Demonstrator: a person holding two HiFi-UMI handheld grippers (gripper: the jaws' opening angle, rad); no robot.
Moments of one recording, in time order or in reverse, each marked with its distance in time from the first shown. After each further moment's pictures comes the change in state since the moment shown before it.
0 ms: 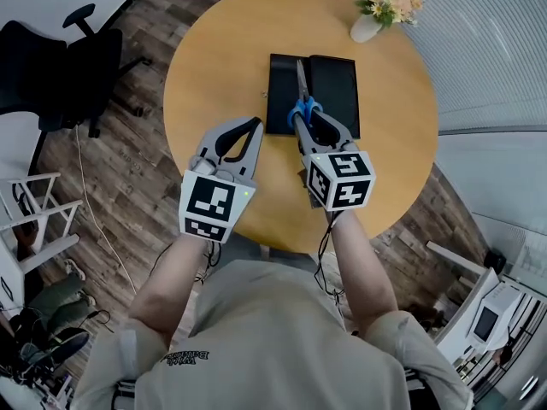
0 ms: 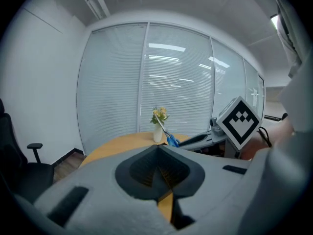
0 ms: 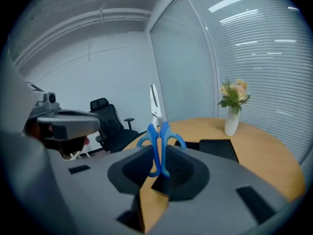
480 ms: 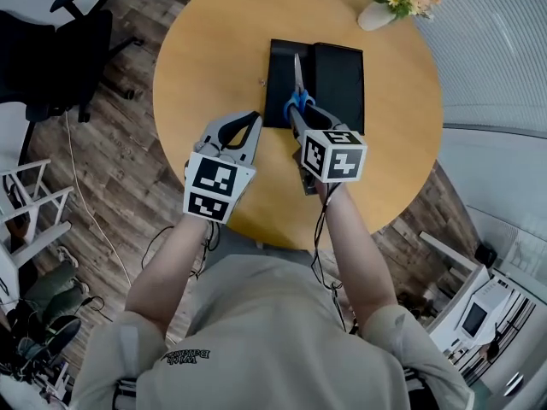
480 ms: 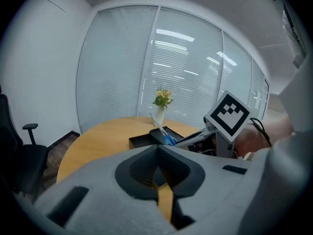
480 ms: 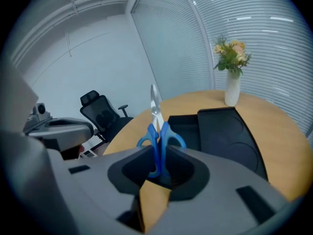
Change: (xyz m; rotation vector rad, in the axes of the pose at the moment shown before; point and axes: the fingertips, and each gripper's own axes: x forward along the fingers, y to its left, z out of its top) left arm 0.045 0.013 -0.076 -0.098 0.134 -0.025; right arm 0.061 -0.028 -0.070 0.141 0.219 0.002
